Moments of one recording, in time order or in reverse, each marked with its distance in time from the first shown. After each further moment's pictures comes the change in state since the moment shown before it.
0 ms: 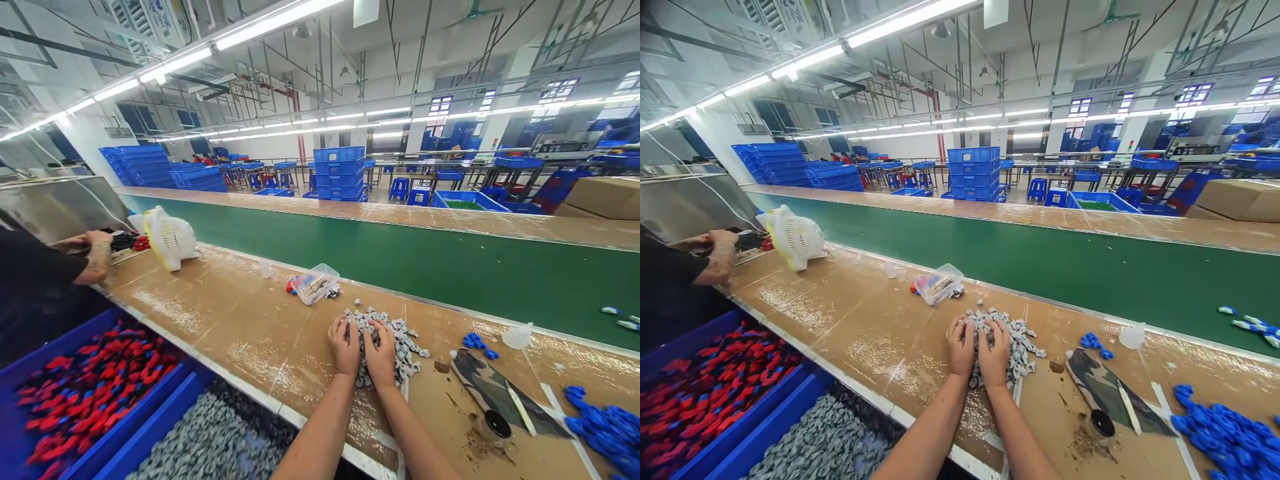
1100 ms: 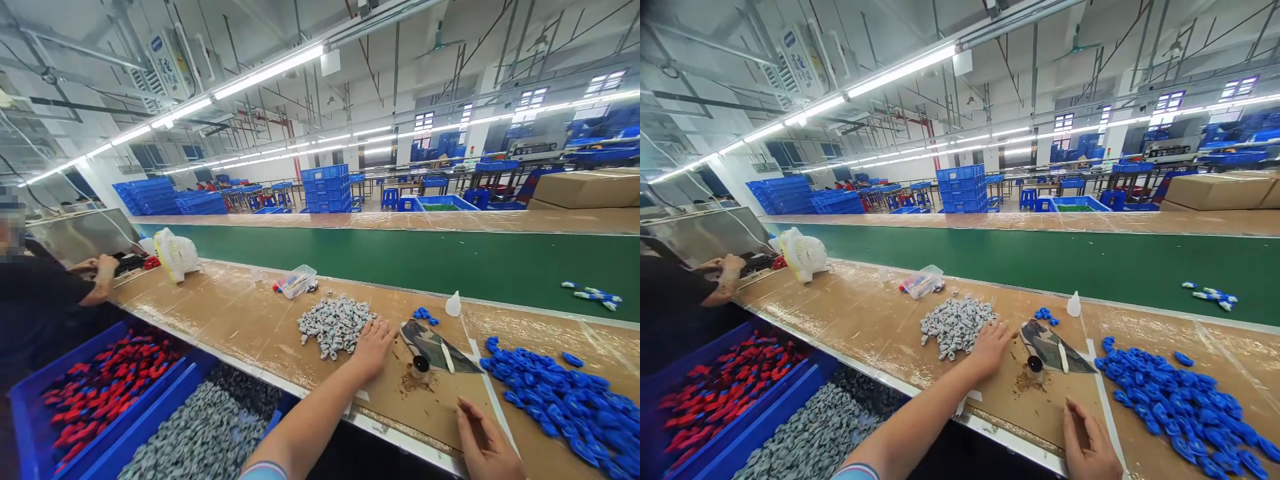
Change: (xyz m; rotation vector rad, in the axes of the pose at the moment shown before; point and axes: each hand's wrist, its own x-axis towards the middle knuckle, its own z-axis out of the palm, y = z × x) left_hand -0.079 0.076 0.047 0.719 -0.866 0.749; right_hand -0.086 0.054 -0.281 -0.294 0.179 0.145
